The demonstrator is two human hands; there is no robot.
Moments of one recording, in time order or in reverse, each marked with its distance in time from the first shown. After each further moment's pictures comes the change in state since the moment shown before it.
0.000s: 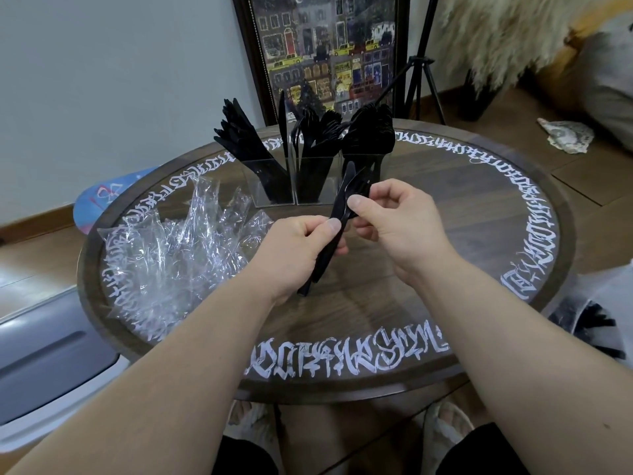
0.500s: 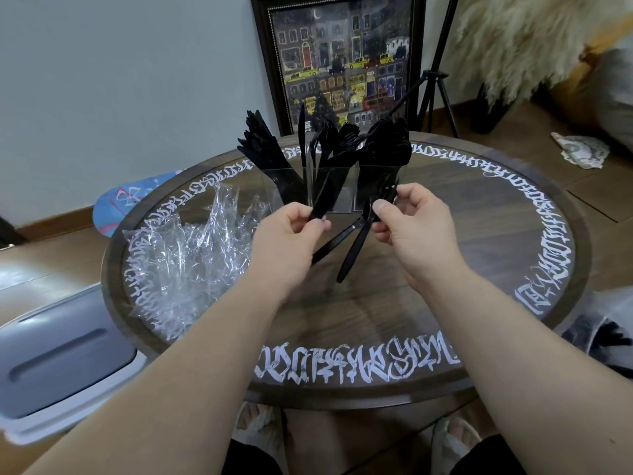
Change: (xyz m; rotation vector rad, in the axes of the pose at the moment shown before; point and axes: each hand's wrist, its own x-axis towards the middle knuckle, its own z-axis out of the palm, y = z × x) left_hand 0.001 0.002 -0.018 0.040 0.310 0.138; right_hand 0.002 0.001 0.005 -0.036 0.077 -0.050
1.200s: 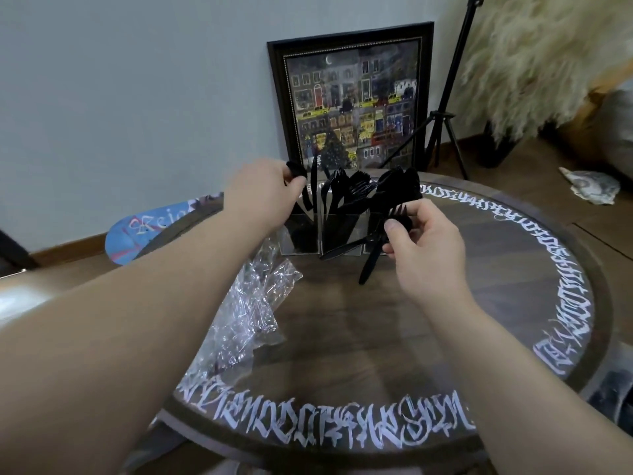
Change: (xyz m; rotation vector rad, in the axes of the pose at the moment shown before) left_hand 0.111 0.060 -0.040 0.919 0.110 0.258; right_hand 0.022 -0.028 0.011 -0.315 0.066 -0.215
